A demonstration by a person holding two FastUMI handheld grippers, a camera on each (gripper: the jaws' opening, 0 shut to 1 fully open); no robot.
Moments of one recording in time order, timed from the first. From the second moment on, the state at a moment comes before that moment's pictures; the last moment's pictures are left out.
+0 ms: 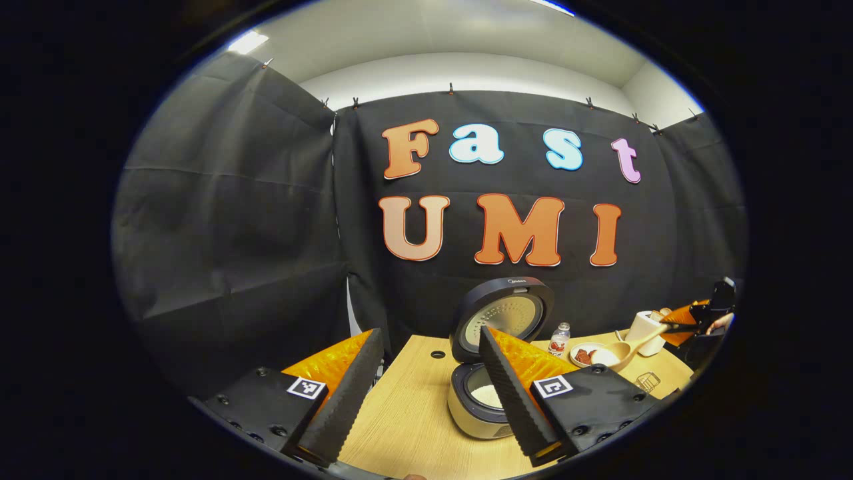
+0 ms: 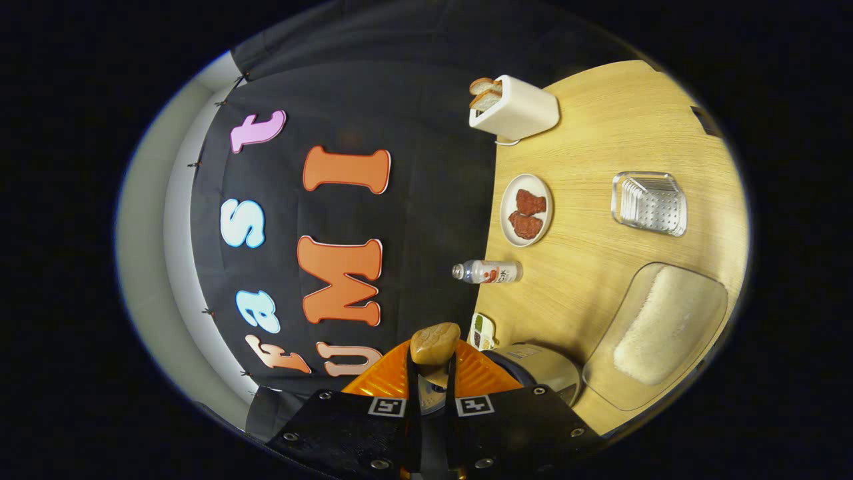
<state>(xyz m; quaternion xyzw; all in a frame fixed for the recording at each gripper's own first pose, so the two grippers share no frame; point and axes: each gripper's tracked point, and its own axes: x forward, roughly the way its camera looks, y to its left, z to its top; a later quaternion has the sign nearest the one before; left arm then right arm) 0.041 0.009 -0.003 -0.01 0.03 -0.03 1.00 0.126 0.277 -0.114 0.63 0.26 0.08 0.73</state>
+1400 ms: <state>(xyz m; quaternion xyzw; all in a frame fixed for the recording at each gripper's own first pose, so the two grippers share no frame) 0.044 0.054 -0.017 0.00 0.04 0.00 1.00 0.152 0.401 -0.063 0.44 0.23 0.19 0.85</state>
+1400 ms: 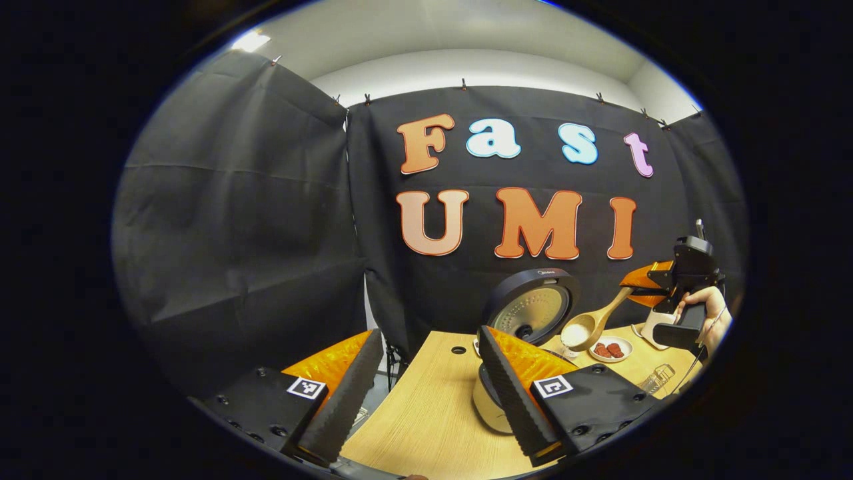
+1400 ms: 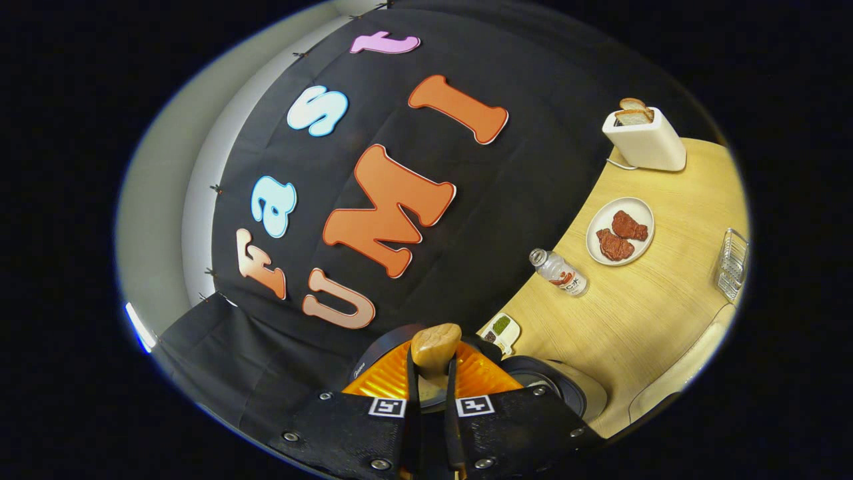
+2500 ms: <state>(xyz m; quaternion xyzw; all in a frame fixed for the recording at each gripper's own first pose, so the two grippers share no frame) 0.046 0.059 -0.020 0.00 0.04 0.01 1.00 0.142 0.422 -0.027 0.32 0.15 0.27 0.90</state>
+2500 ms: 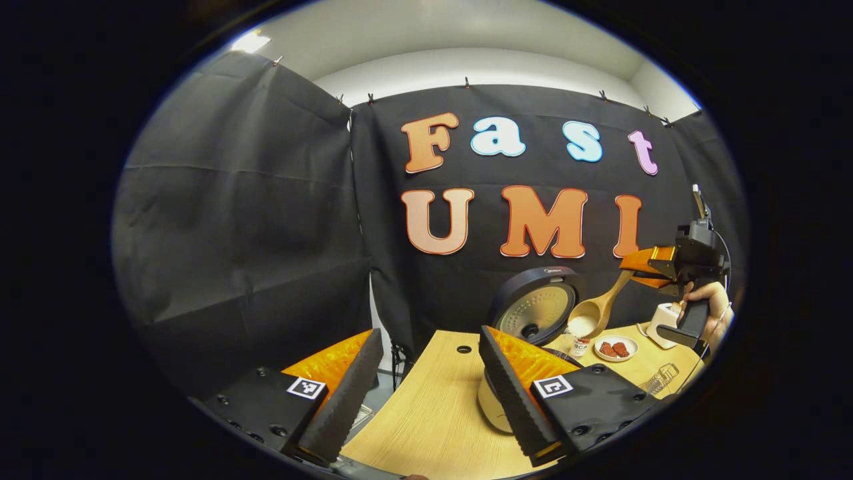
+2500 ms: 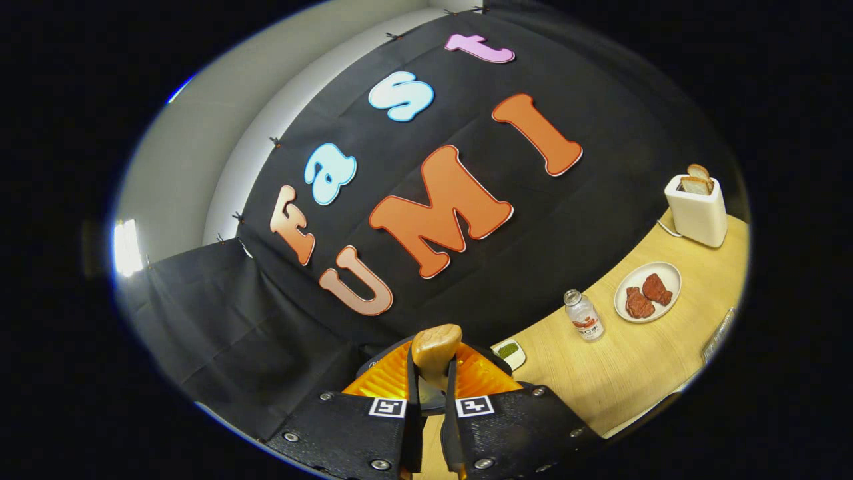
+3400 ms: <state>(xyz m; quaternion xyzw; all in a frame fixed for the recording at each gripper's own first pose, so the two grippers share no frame) 0.042 0.064 -0.019 0.00 0.04 0.02 1.00 0.122 0.445 -0.029 0.19 0.10 0.31 0.93</state>
